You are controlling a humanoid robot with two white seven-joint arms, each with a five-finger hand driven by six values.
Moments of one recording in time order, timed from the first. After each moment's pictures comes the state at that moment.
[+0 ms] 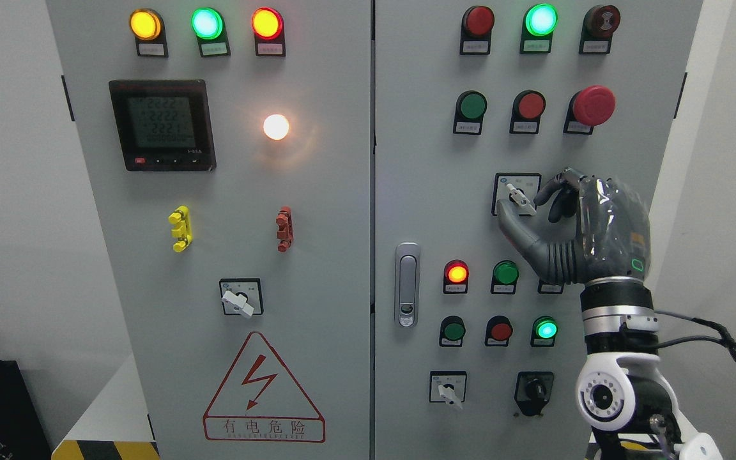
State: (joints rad) left arm 0.04 -0.09 0.00 0.00 0.00 -0.09 0.11; right arm -0.73 -0.13 0.18 -1.79 0.83 0.38 -0.07
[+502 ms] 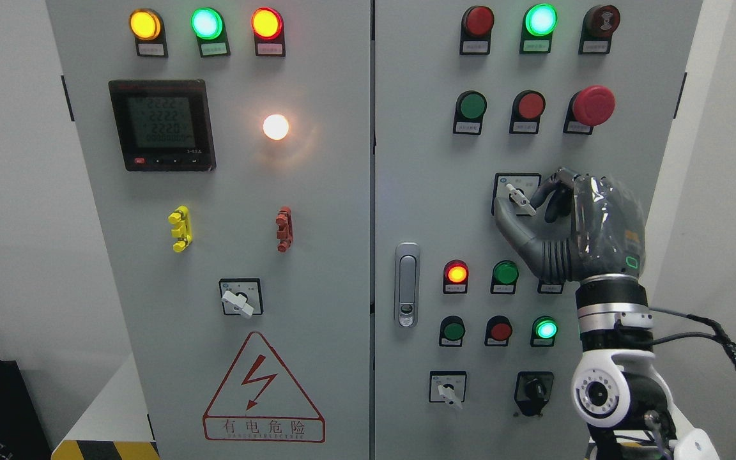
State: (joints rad) left arm 0.04 -0.09 0.00 0.00 0.00 -0.09 0.11; right arm -0.74 -0.13 0.19 -1.78 0.83 0.38 -0.07
